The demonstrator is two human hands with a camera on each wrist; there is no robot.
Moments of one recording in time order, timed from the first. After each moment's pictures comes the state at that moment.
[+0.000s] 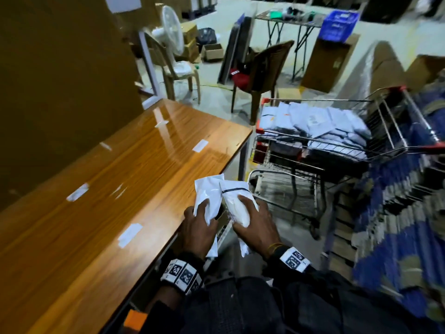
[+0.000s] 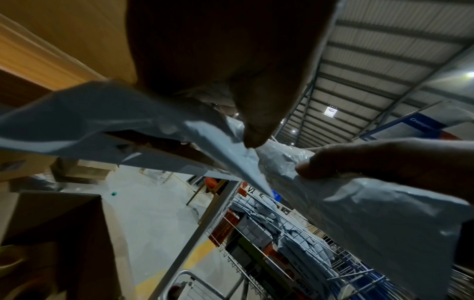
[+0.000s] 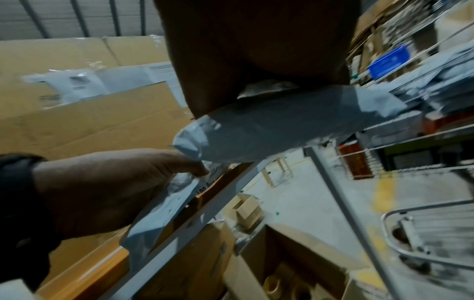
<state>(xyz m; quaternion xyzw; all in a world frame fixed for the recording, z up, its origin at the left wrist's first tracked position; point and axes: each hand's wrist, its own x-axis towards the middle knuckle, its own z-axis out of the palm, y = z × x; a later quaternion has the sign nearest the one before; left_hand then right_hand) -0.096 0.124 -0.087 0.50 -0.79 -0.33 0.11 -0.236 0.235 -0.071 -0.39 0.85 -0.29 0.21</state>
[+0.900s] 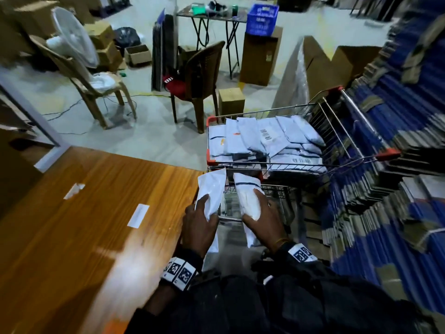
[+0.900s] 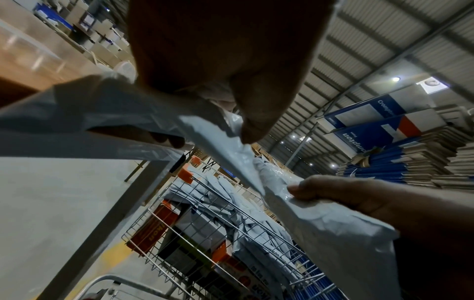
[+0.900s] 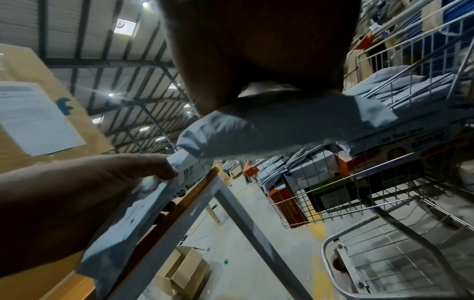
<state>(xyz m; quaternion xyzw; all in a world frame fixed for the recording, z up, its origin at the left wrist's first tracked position) -0.352 -0.005 -0.093 0.34 -0.84 -0.39 0.12 -0.472 0.155 -0.098 -0.18 0.90 -0.37 0.14</state>
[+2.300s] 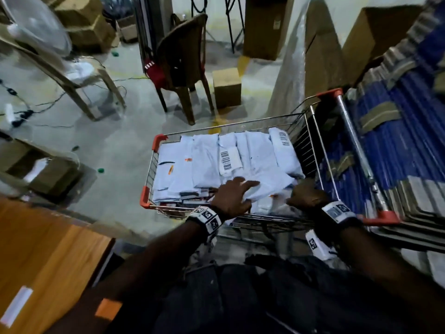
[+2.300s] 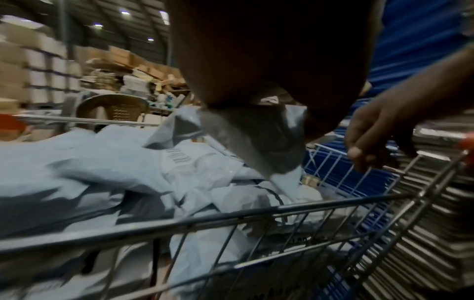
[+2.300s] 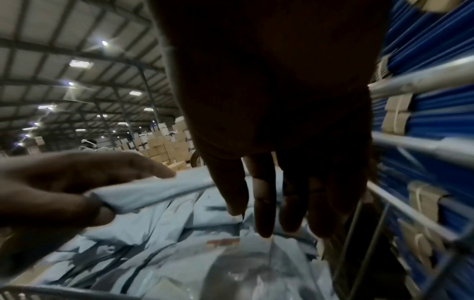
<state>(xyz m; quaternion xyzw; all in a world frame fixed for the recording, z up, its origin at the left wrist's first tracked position) -0.790 0.057 -0.117 0.07 -0.97 -0.24 -0.06 -0.945 0.245 -0.111 -0.32 0.90 0.02 0.30</state>
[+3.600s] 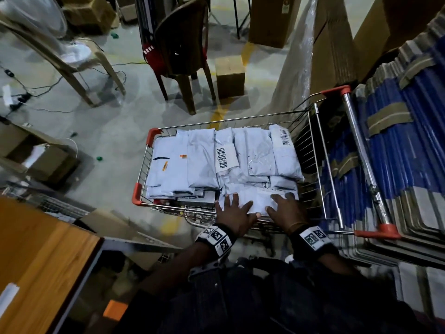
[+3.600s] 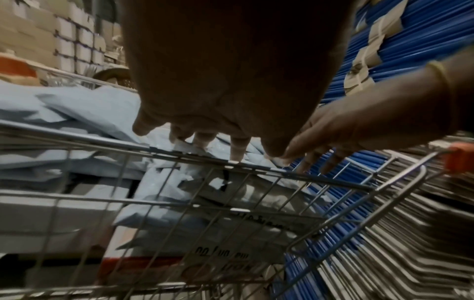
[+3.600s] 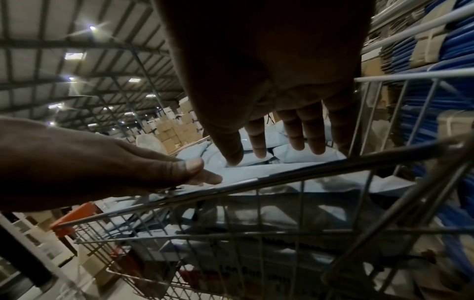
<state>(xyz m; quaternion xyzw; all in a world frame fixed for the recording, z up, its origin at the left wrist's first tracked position) -0.793 0.108 -0.154 0.22 -0.93 -0.16 -0.26 -0.905 0.240 -0.157 -0.22 0.94 -0.06 0.27</state>
